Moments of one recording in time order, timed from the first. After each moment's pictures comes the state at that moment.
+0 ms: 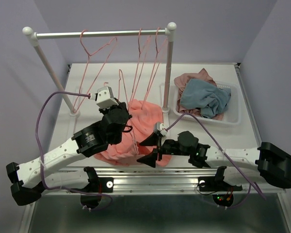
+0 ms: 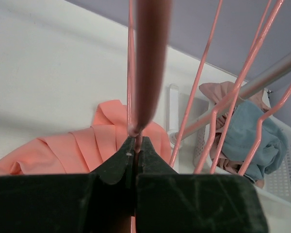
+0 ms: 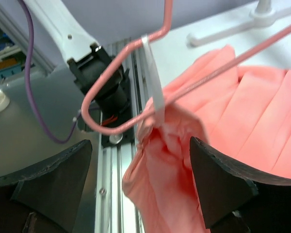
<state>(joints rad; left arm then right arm) -1.06 0.95 1.04 -0.43 -1.03 -0.75 1.14 1.20 0.50 0.67 -0.36 0.28</state>
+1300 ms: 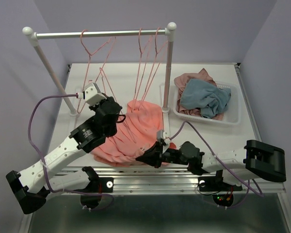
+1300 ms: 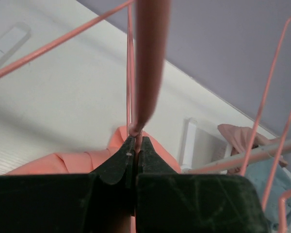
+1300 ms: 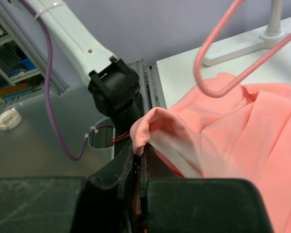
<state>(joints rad) -0.88 0.93 1.01 -0.40 -1.02 -0.81 1.26 1.32 0.37 1.10 -0.17 0.32</state>
